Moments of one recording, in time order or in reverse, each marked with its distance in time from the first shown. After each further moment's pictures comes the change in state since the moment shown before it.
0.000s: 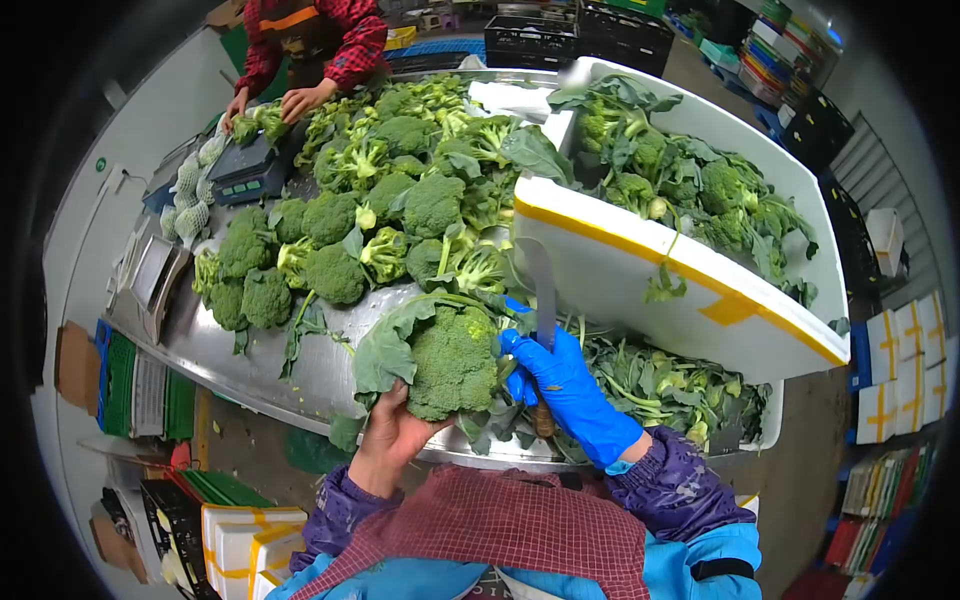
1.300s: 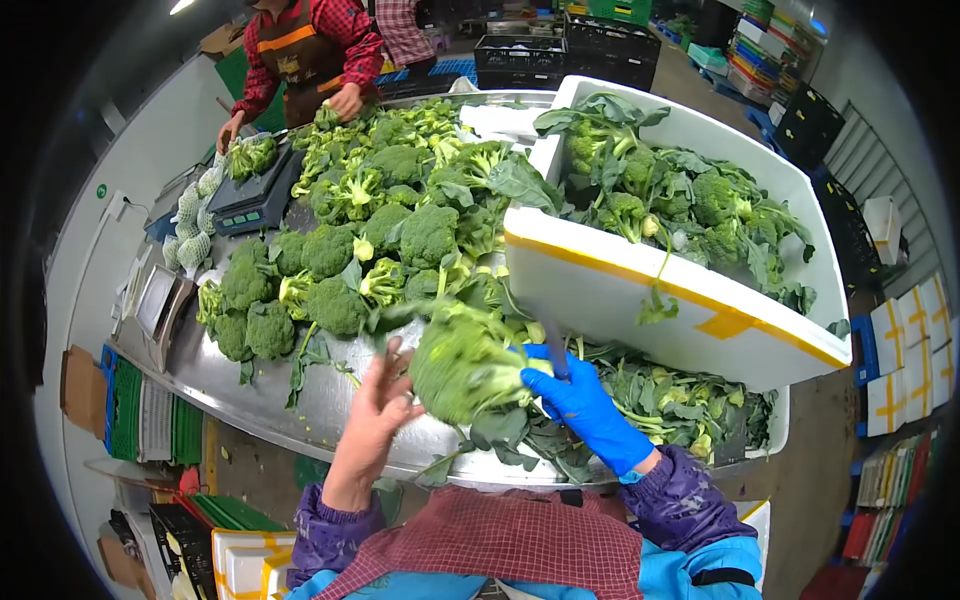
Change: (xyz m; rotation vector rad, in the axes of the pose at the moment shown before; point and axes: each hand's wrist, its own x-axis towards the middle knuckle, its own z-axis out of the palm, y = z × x) left_hand -0.002 0.039 0.047 0.915 0.038 0.313; right_hand 0.003 0.012 -0.040 -0.246 0.035 0.031
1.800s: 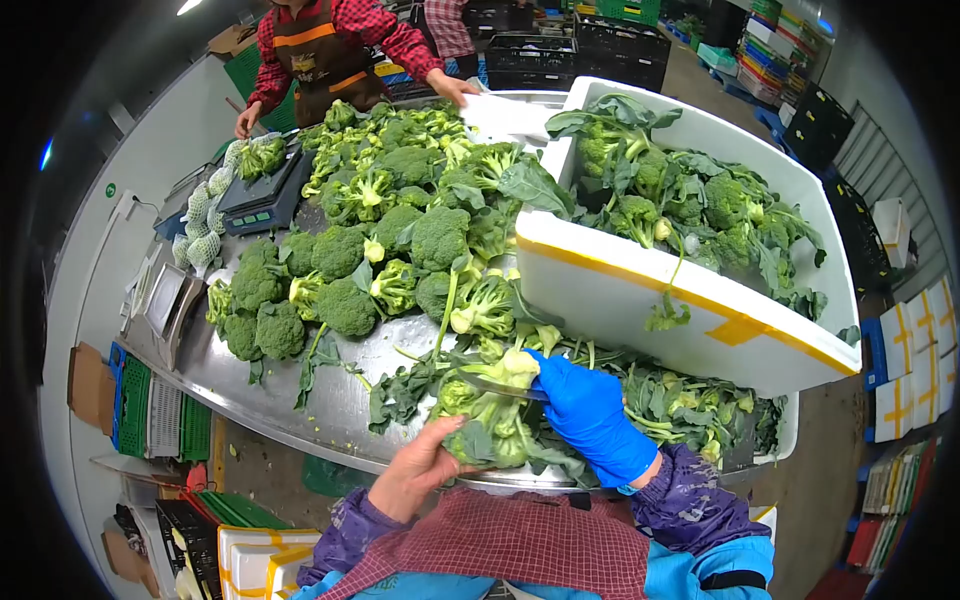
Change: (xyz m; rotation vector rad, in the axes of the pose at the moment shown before) left_hand -0.002 -0.059 0.016 -0.700 -0.107 -0.544; right_hand 0.007 0.010 0.002 -1.118 0.237 -0.793
